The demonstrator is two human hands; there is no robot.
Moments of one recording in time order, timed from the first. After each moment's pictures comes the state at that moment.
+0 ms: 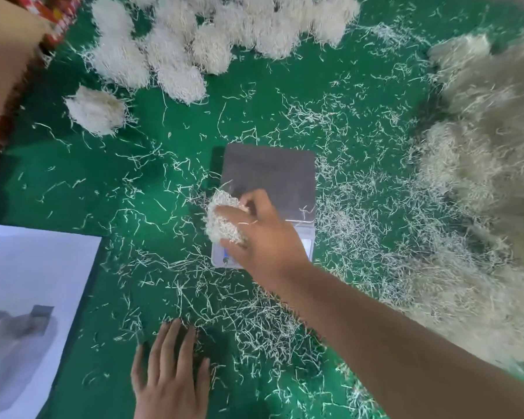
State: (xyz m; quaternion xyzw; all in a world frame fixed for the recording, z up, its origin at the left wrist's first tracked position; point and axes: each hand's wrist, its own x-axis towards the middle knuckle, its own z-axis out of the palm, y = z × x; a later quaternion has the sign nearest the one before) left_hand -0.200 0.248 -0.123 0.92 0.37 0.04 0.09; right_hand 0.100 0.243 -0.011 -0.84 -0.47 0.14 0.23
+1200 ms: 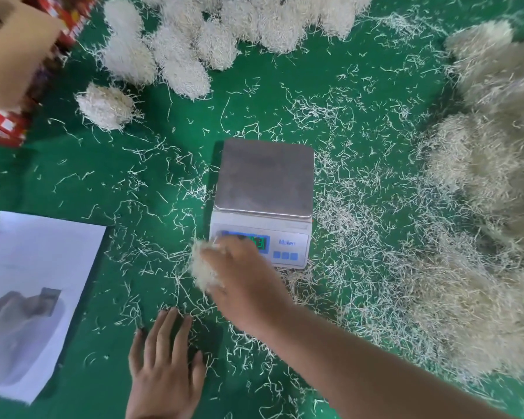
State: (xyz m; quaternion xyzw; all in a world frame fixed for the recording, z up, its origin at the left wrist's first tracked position) left_hand -0.202 0.248 -0.124 0.94 0.34 0.03 0.05; right_hand 0.044 0.213 -0.022 -0.79 -0.52 0.20 0.24
